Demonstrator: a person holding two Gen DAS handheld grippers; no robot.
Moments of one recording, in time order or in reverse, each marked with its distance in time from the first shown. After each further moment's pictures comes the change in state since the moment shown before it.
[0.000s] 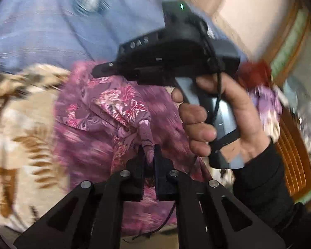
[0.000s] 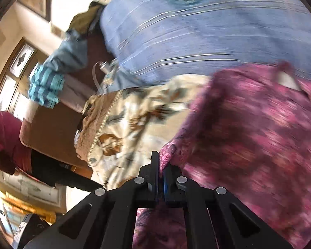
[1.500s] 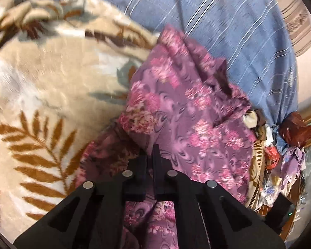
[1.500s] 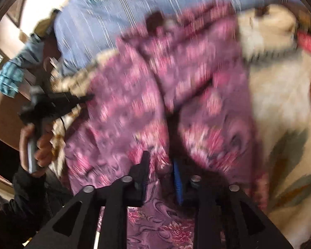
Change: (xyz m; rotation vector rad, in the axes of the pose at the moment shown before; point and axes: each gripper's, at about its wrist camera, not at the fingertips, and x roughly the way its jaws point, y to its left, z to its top) left arm 0.094 0.177 0.041 -0.435 0.058 0.122; right arm -0.055 -0.123 -0.163 0.052 -0.128 -0.277
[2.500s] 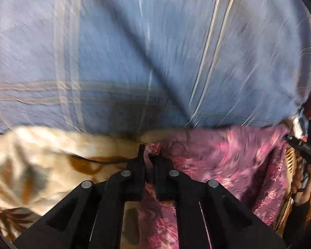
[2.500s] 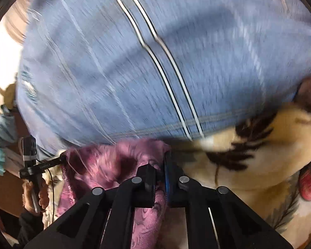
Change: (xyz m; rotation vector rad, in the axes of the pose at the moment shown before) left arm 0.070 -0.042 0.210 0.340 -0.004 0.137; right arm 0.041 -0.150 0.250 0.179 -0.167 -0.052
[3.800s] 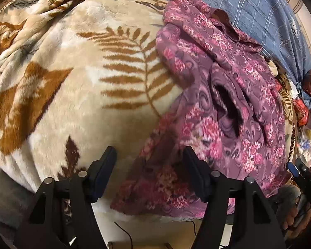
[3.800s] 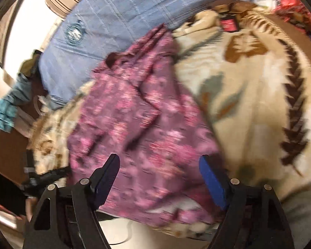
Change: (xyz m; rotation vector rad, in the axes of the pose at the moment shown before) left arm -0.115 -0.019 -0.363 -0.218 0.074 0.123; right arm -0.185 0.035 -0.343 0.071 -0.008 -0.103
